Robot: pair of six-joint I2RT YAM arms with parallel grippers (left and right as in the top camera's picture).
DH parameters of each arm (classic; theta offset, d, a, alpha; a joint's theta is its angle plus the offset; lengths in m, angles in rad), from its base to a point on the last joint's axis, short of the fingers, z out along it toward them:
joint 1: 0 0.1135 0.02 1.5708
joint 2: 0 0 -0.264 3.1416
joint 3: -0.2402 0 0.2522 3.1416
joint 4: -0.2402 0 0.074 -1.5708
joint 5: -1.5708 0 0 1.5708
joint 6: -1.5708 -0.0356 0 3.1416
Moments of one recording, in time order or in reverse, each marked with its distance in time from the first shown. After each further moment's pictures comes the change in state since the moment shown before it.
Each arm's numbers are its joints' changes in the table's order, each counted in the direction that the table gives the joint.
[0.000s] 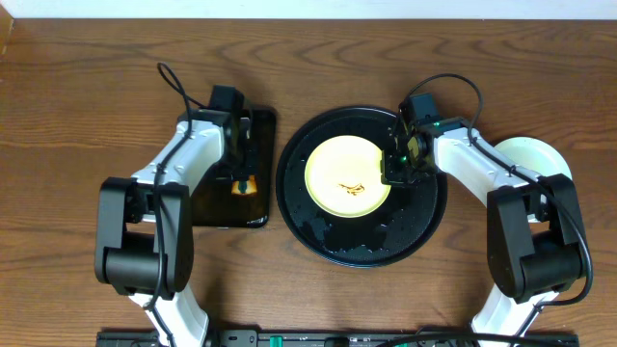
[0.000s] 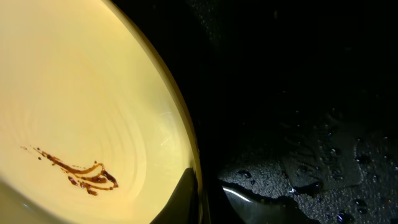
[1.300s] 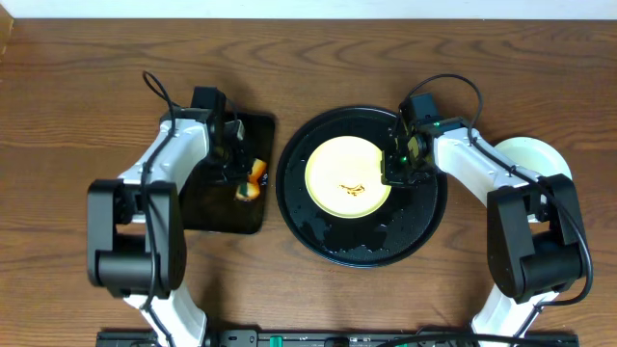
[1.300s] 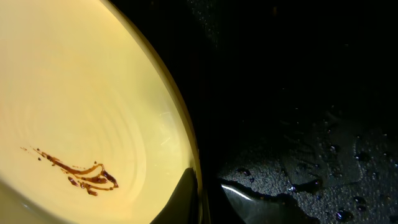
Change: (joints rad) left arm 0.066 0.034 -0.003 -0.058 -0.117 0.016; right arm 0.000 0.000 0.000 -0.005 -0.001 0.001
